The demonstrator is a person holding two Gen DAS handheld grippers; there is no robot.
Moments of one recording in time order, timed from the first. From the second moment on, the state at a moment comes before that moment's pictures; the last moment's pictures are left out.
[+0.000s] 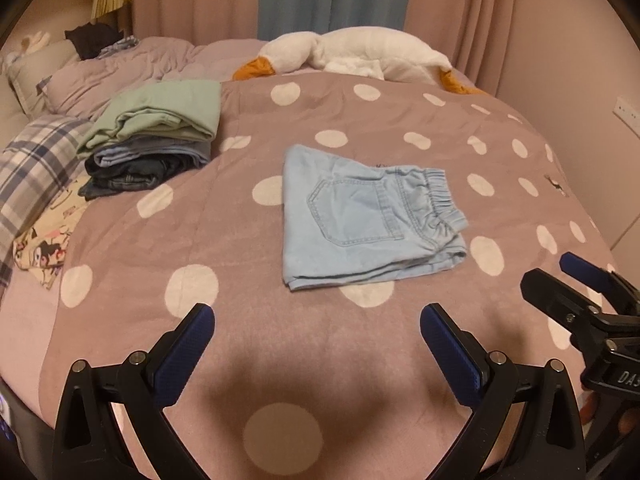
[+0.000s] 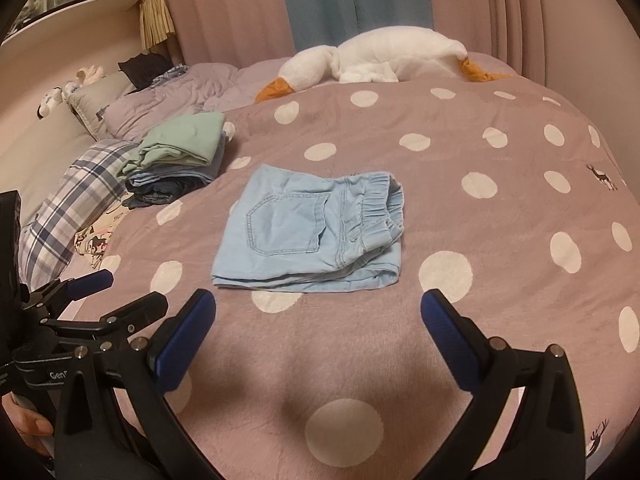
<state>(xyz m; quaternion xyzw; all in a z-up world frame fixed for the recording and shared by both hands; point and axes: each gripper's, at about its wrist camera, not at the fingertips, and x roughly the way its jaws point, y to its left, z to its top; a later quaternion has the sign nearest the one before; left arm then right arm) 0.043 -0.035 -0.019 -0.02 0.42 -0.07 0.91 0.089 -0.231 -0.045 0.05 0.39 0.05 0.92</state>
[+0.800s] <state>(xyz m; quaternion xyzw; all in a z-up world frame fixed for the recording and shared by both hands) 0.032 -0.025 -0.016 -0.03 0.41 -0.06 0.91 0.076 -0.223 -0.043 0.04 0.38 0.06 0.92</state>
